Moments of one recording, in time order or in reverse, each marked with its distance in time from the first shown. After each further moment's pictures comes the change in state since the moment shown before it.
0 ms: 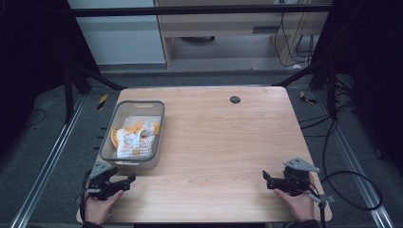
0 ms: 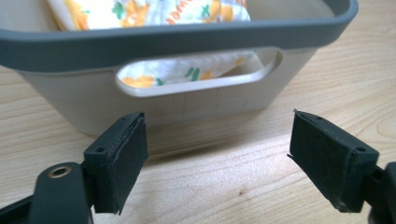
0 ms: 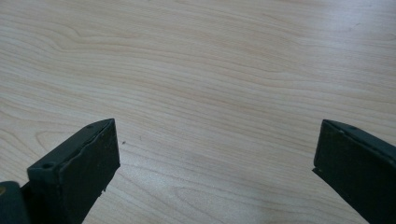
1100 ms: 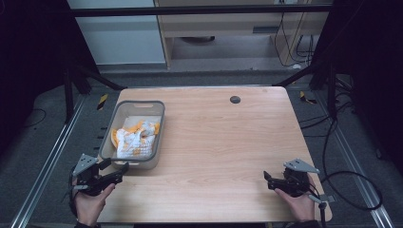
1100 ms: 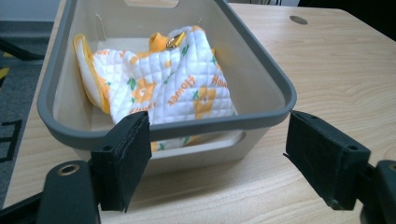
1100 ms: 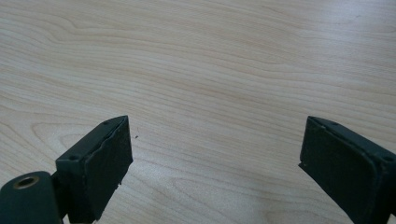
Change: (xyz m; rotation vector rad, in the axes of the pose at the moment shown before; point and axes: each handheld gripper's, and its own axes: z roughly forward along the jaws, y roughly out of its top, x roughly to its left) left arm -0.005 0.034 -0.033 -0.125 -0.025 -0.024; right arm 0.000 -0.004 0.000 0.019 0.003 0.000
